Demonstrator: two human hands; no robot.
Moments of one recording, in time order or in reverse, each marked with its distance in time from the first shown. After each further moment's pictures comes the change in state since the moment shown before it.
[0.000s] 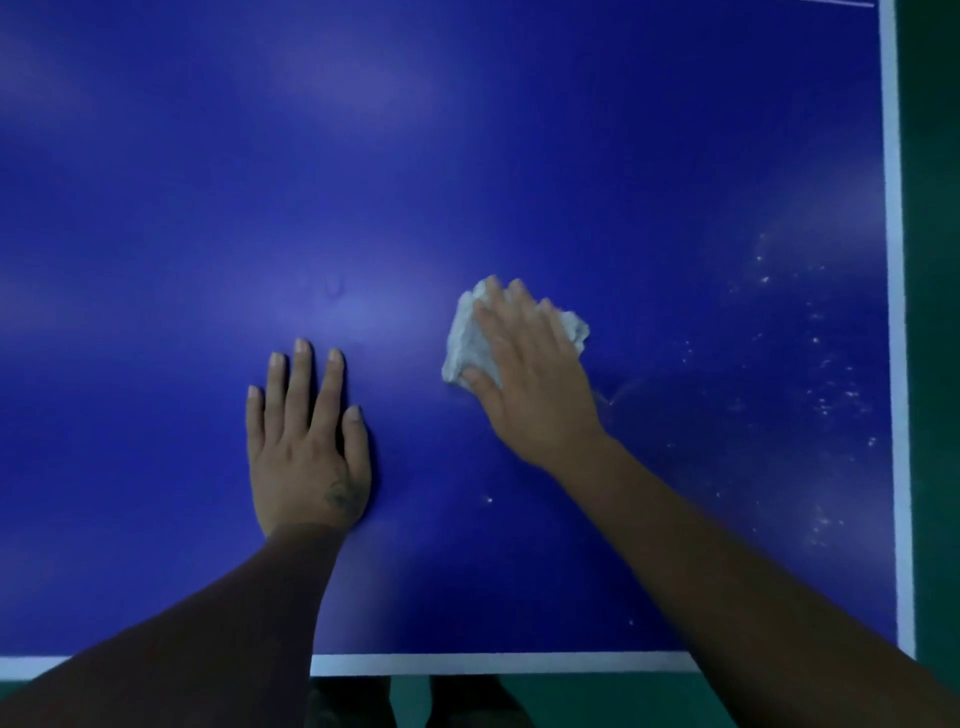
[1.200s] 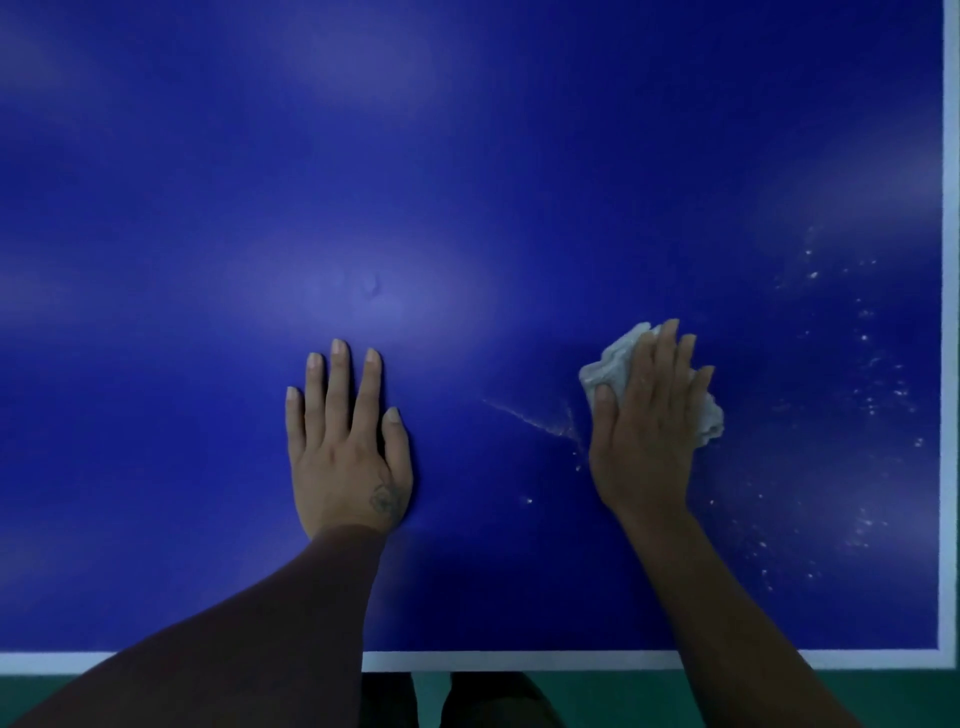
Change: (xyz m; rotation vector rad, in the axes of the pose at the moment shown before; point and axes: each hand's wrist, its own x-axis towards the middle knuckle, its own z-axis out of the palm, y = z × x) left_hand -0.002 -0.001 0.001 -0.011 -0.026 -0.013; right_hand -0.068 0.017 0.007 -0.083 0.072 0.498
